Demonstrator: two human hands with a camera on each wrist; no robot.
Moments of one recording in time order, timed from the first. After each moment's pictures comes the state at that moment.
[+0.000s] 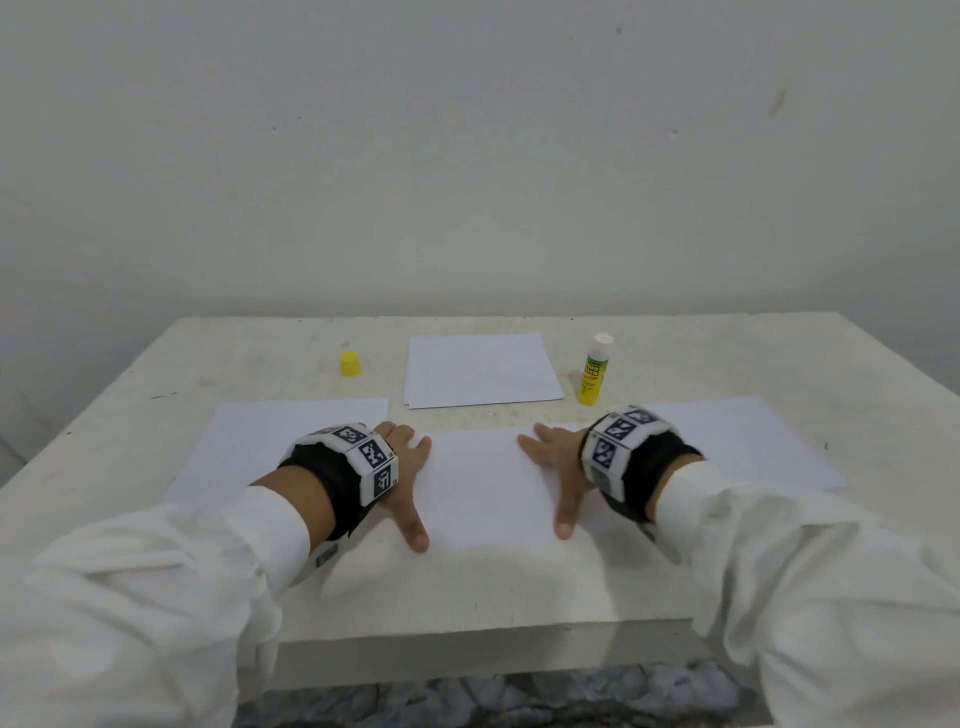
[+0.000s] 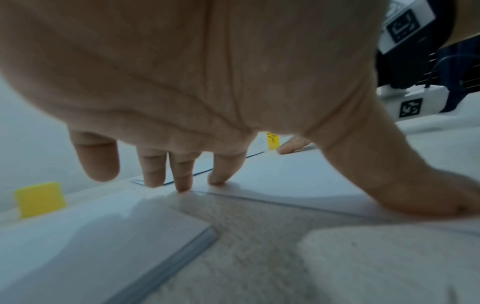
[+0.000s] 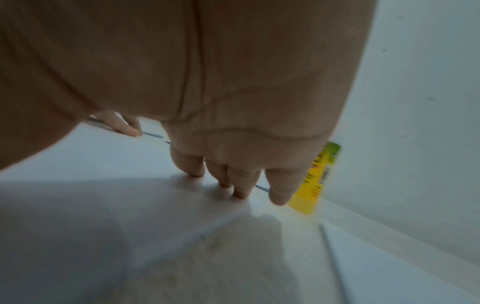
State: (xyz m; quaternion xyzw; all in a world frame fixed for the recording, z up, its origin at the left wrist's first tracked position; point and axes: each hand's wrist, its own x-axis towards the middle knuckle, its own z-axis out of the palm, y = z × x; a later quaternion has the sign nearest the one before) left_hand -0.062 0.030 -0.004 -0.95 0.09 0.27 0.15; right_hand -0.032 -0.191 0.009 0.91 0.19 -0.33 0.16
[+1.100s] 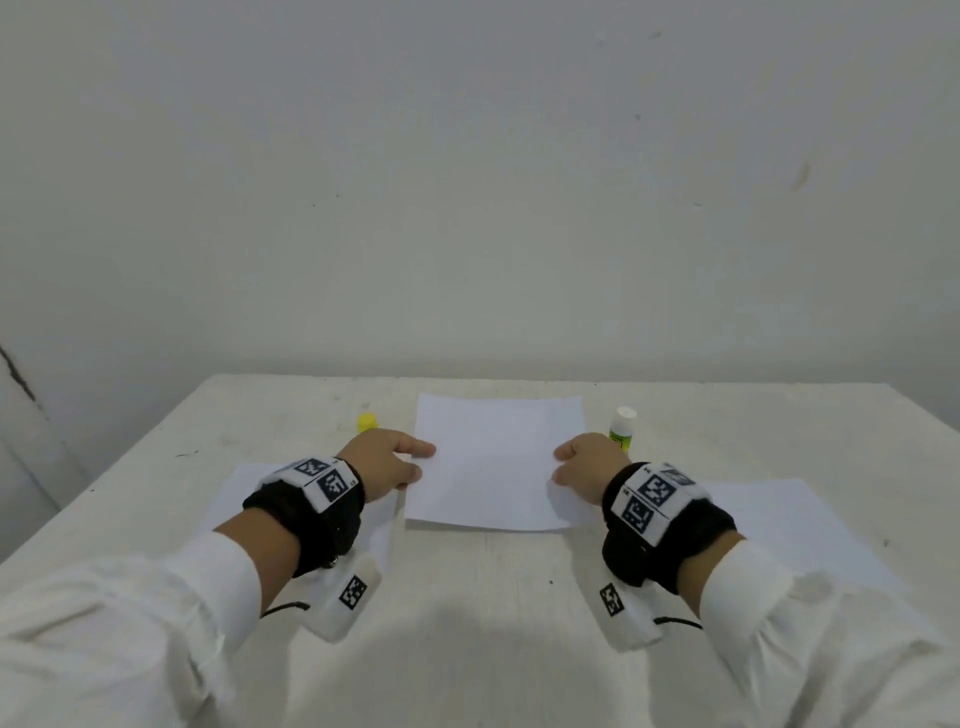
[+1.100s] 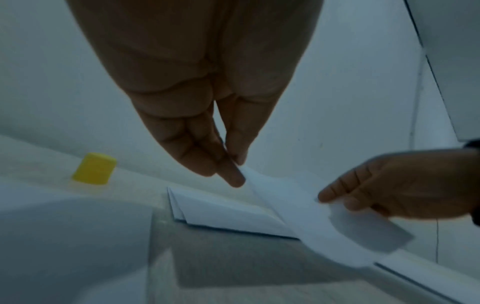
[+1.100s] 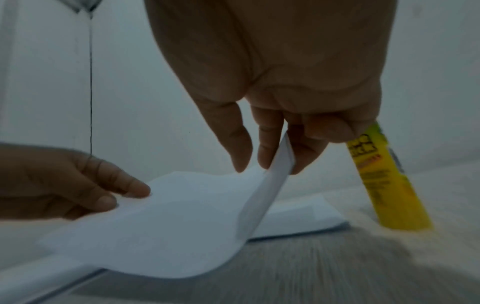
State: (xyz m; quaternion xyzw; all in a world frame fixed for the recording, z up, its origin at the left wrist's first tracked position) left_hand -0.029 0.062 0.023 -0.91 -0.06 0.07 -0.40; right_hand 0.002 -0.186 0.037 0.97 0.02 -0.16 -0.16
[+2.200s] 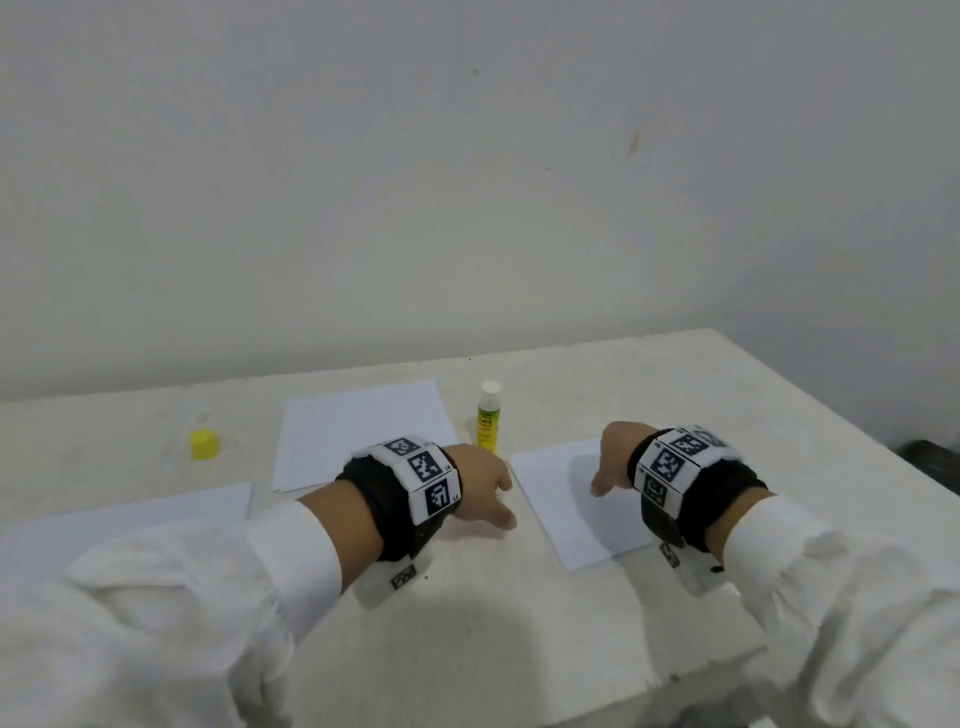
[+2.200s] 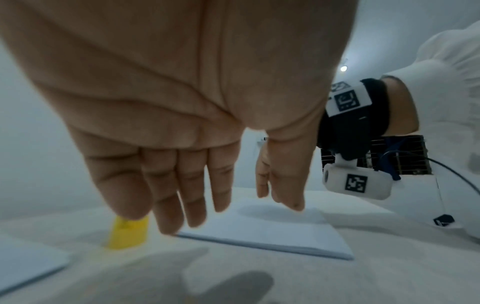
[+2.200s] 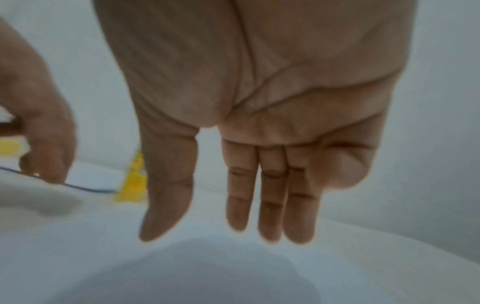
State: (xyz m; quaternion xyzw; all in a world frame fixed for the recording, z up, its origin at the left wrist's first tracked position) left_hand -0.007 -0.146 0.034 -0.94 0.27 0.23 0.01; right_hand -0.002 -0.333 0.038 0.97 -0.11 -0.23 0.04
